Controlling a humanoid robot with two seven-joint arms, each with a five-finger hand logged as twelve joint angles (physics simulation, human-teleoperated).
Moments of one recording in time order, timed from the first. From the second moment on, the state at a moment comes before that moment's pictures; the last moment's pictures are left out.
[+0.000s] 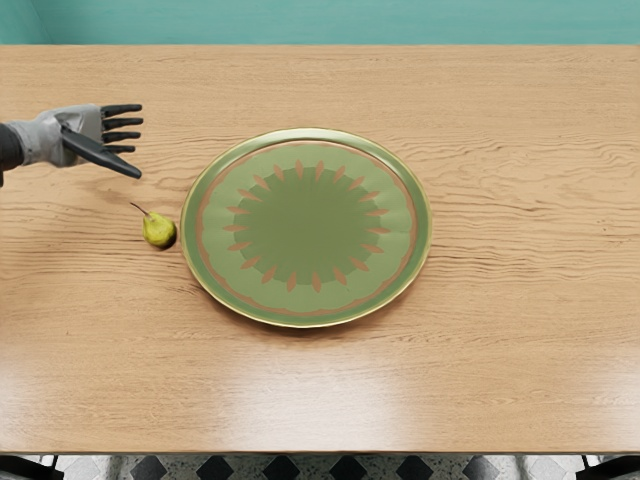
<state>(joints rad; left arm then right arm) -1.08 0.51 -0.45 -0.46 0.28 -0.61 0.21 0.00 0.00 0.19 0.25 -0.35 -0.03 -0.61</state>
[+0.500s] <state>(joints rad) -1.05 0.46 -0.48 -0.45 0.34 -0.61 0.20 -0.04 0.00 0.19 0.25 -0.35 -0.04 -0.61</state>
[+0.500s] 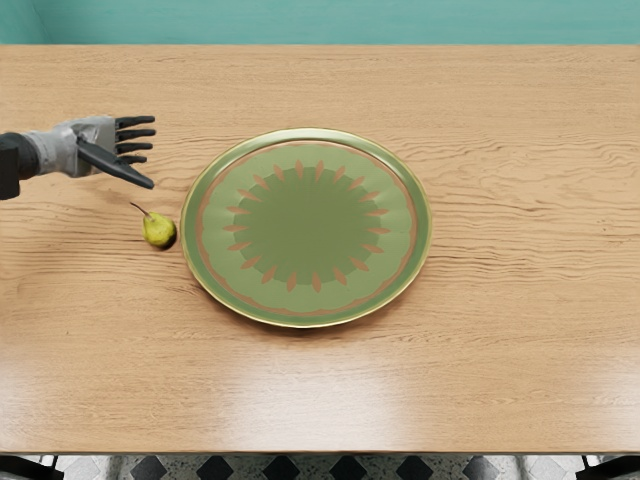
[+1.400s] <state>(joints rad) -0.97 0.59 -0.06 -0.62 0.39 -0.61 -0.53 -0.03 0.00 0.19 0.25 -0.35 -0.04 -0.61</state>
